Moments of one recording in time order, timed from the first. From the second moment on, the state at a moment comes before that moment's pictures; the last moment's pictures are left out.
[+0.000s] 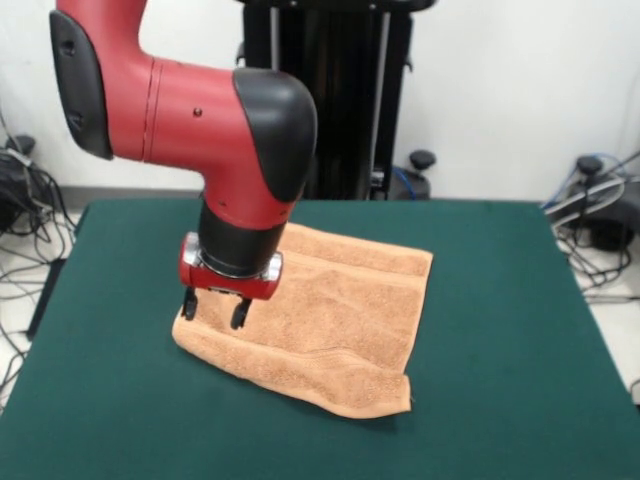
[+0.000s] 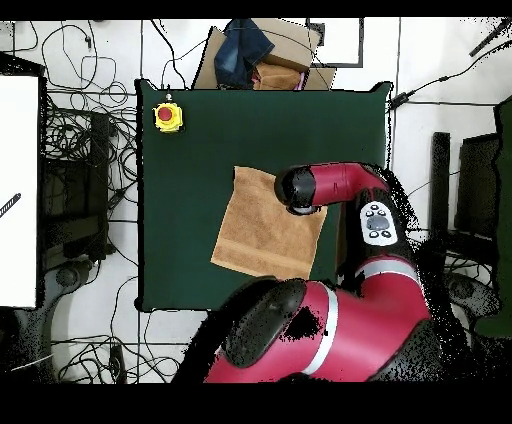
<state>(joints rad) -0.39 -0.27 0.10 1.26 -0.58 0.65 1.83</state>
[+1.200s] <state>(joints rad) -0.39 -0.10 0.10 1.14 -0.64 0.65 1.83</state>
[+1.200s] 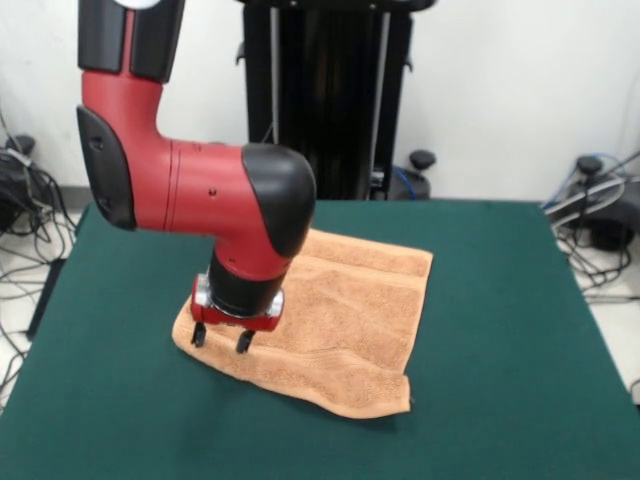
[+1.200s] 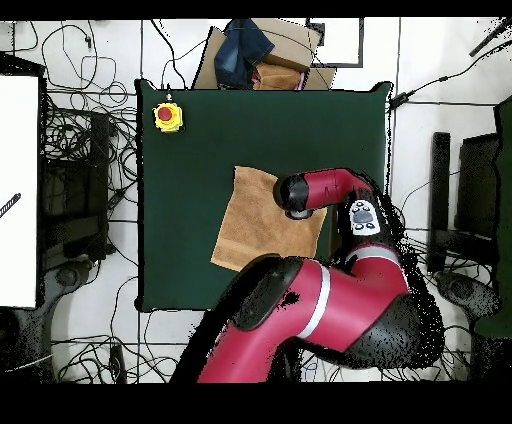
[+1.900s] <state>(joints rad) -0.39 -0.07 0.10 1.10 -0.65 0.65 1.83</state>
